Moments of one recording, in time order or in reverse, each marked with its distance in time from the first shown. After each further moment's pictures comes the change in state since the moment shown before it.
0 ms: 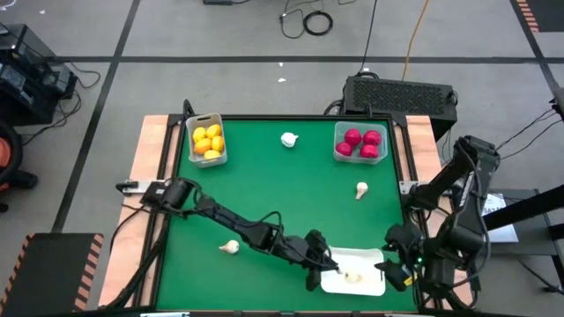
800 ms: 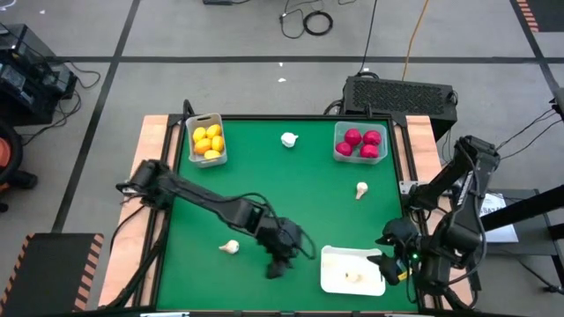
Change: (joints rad) left arm 0.035 -0.316 0.001 -0.850 0.314 0.155; right arm -0.035 0.001 0.000 -0.005 0.112 0.005
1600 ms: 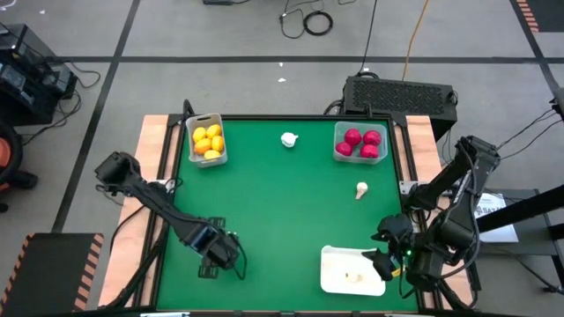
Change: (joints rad) left arm -0.266 -0.289 -0.505 -0.399 -0.167 -0.128; right arm -0.062 0.000 0.000 0.016 0.000 -0.058
